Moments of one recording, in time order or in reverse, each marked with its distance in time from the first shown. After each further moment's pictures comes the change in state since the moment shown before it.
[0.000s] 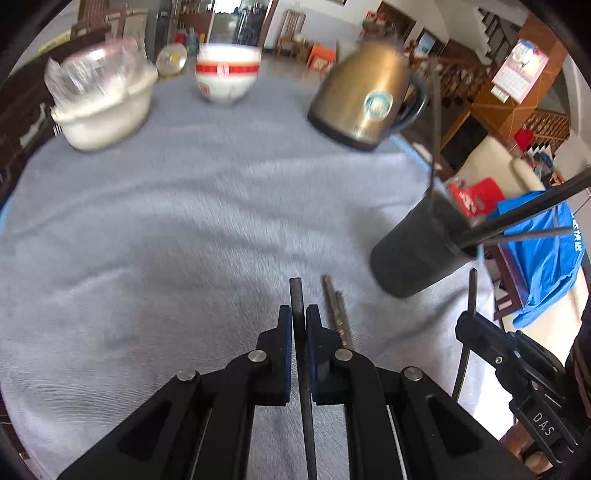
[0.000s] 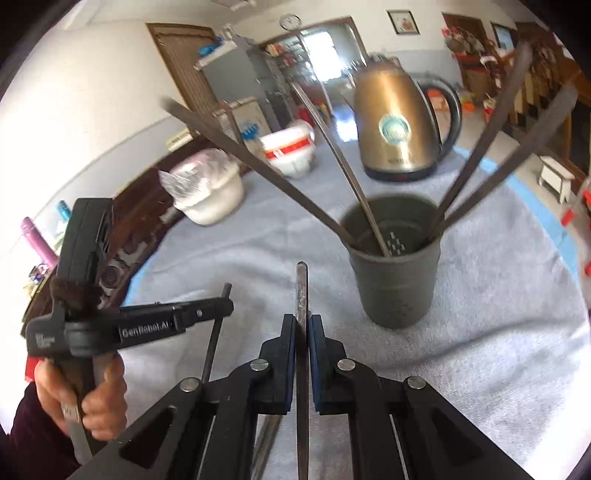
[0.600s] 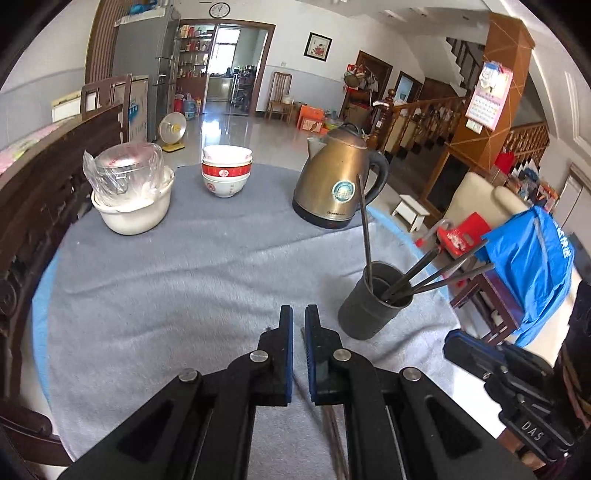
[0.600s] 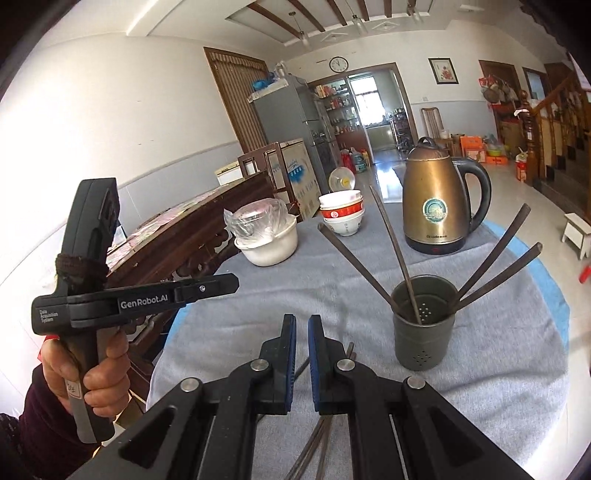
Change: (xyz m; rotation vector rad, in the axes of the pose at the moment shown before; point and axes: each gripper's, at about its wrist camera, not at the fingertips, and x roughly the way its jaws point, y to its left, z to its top) left arm -0.104 -0.030 0.003 0.075 -0.233 0.032; right arm -0.076 0.044 0.012 -0.120 -0.161 0.102
